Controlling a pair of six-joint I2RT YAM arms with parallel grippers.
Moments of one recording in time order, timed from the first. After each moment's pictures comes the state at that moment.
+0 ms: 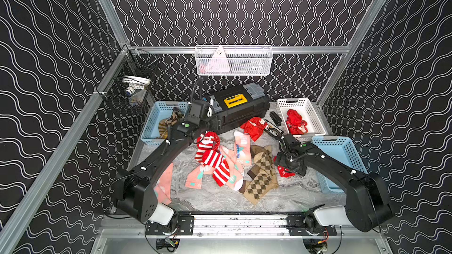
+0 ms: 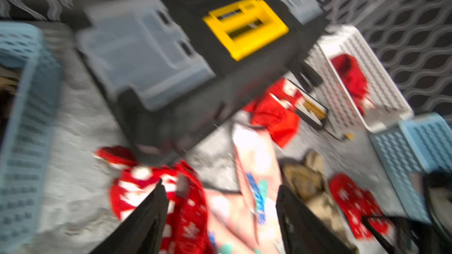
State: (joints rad) left arm -0.39 1.45 1.27 -0.48 0.03 -0.35; right arm 0.36 1.41 0.84 -0.83 0.23 0.78
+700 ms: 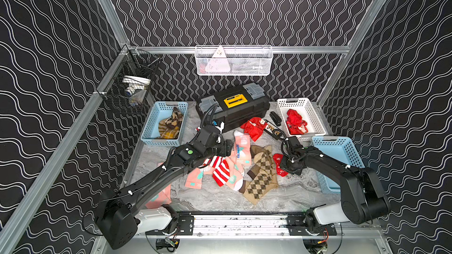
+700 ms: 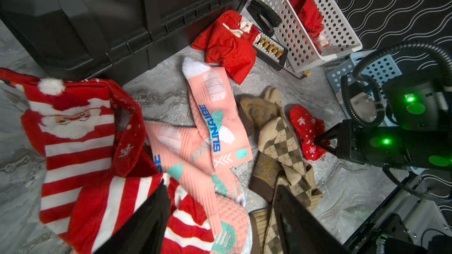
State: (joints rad) left arm -0.63 1.24 1.00 -0.44 -0.02 -0.49; right arm 0.27 1.45 0.76 -0.66 0.07 0.76
